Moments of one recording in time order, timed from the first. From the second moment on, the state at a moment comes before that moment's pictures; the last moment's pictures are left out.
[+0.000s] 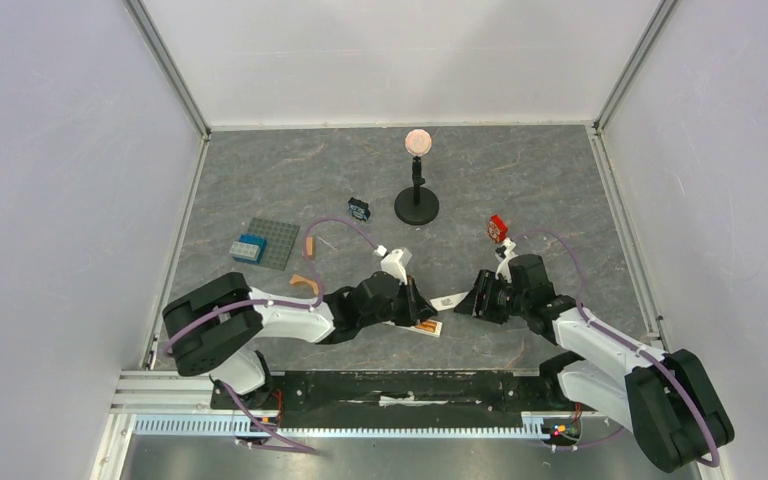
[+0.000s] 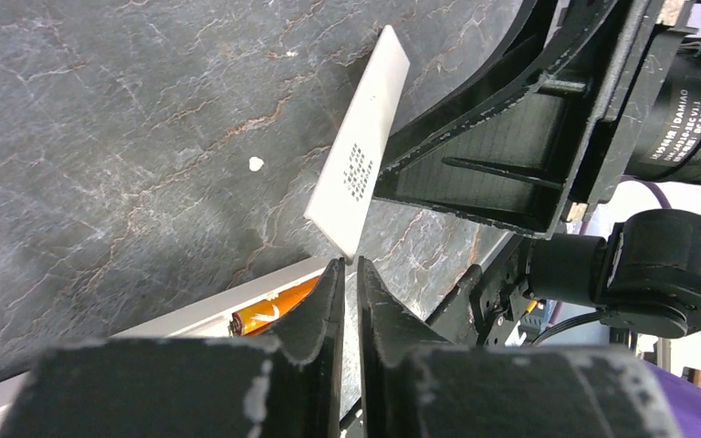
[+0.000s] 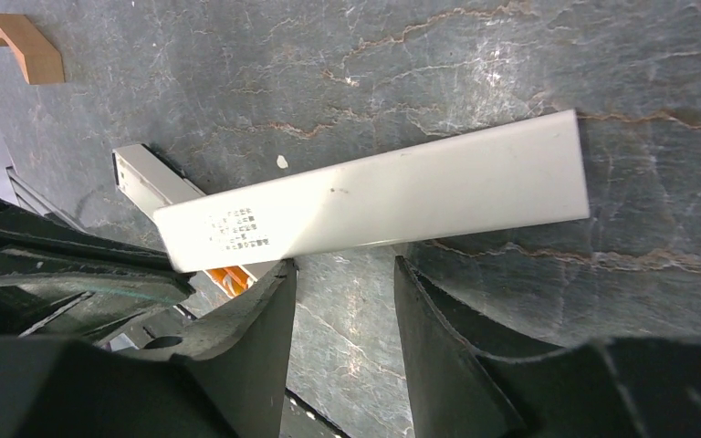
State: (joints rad) left arm -1.09 1.54 0.55 0.49 -0.03 -0.95; right arm 0.38 1.03 0.27 -0.06 -0.39 0.68
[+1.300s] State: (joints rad) left arm -1.09 1.72 0.92 -0.02 -0.16 -1.08; right arm 0.38 1.06 0.45 -0.32 0.05 0.48
